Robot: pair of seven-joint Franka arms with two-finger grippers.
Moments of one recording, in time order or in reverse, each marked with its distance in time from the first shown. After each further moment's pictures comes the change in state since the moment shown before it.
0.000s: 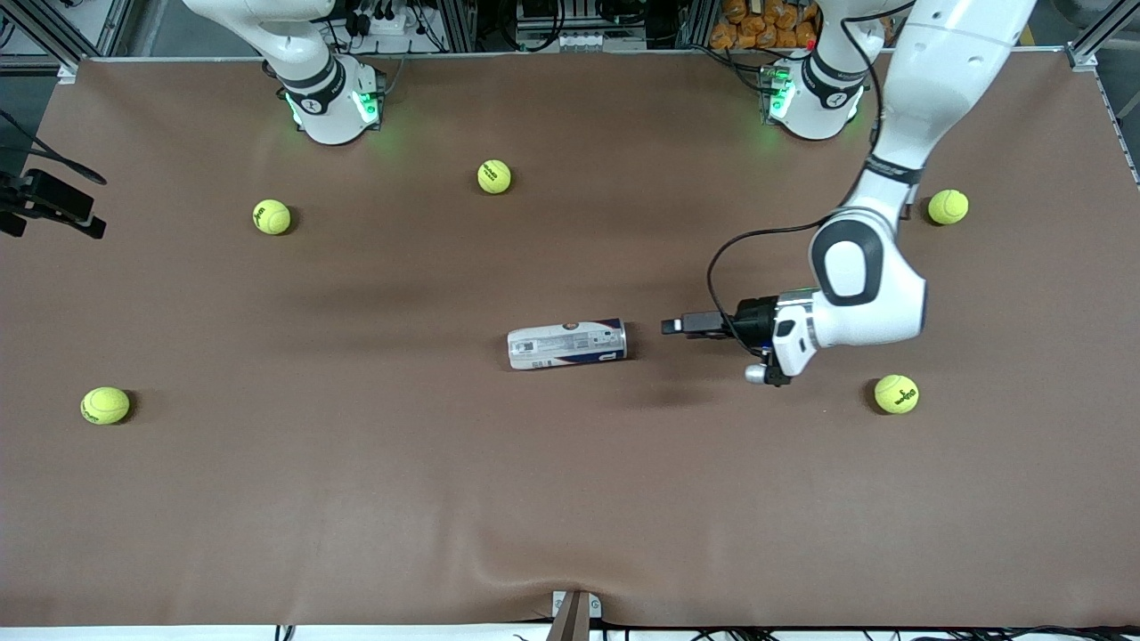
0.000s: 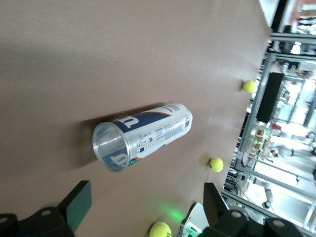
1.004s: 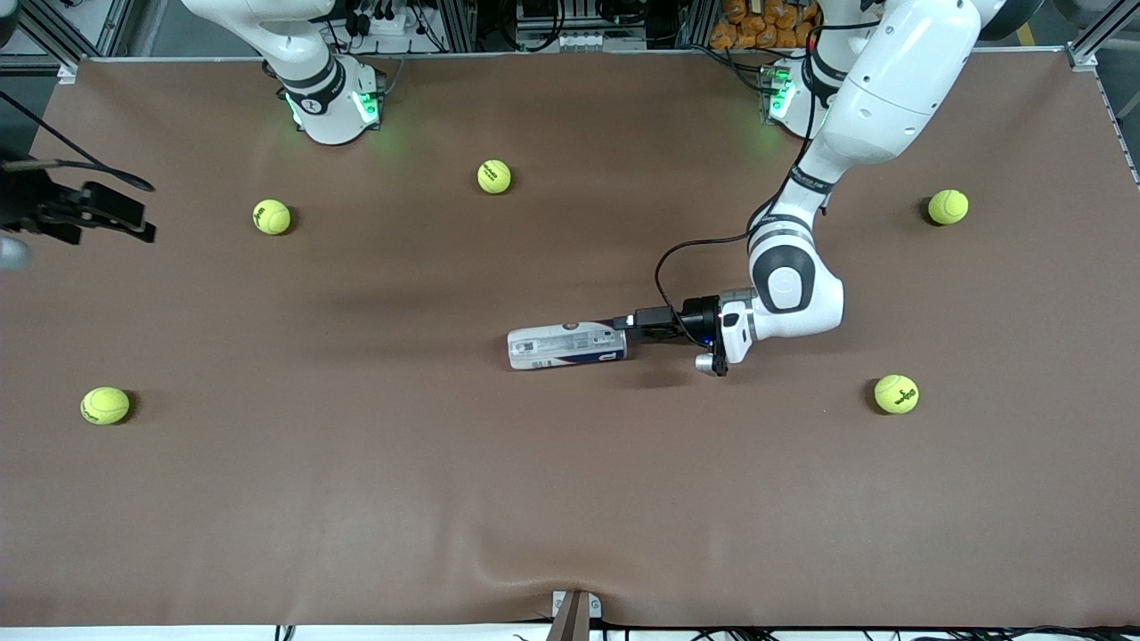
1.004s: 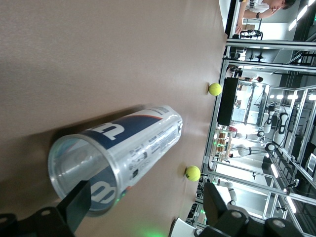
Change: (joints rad) left arm -0.060 0.155 -0.049 0.000 -0.361 0.031 0.326; right arm 0.055 0.049 0.016 -0.008 0.042 -0.005 0.037
